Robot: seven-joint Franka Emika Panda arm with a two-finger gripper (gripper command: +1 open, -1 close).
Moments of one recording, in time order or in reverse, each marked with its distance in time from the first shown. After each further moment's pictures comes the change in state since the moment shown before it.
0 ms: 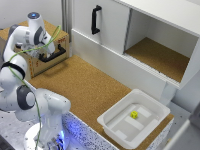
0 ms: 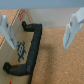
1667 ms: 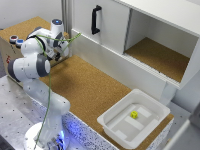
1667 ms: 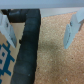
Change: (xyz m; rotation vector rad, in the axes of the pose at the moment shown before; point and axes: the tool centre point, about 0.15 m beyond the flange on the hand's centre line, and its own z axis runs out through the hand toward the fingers) arm 0.095 -0.002 0.153 -0.004 -0.040 0.079
